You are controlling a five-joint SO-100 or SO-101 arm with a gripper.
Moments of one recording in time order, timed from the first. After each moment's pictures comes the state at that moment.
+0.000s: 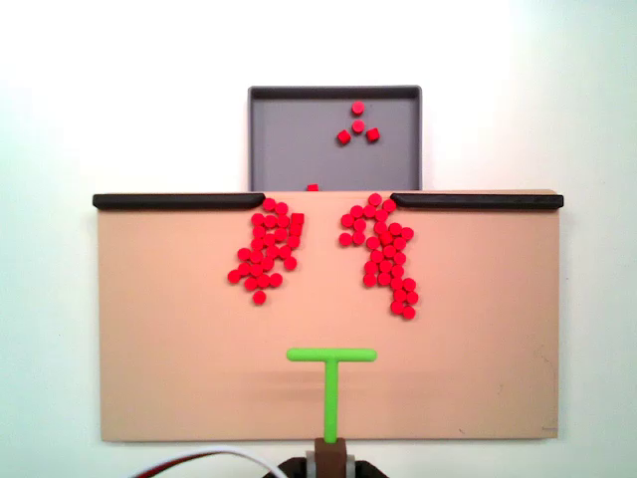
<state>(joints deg) 3.0 105.1 101.0 88.4 -89.1</state>
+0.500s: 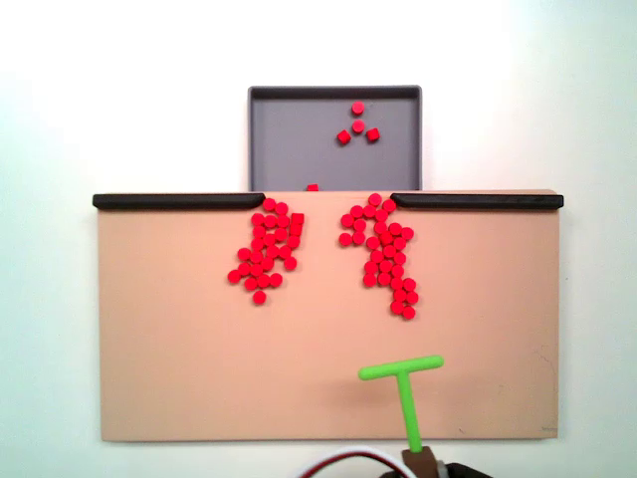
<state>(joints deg) 15.5 101.6 101.0 88.4 -113.5</state>
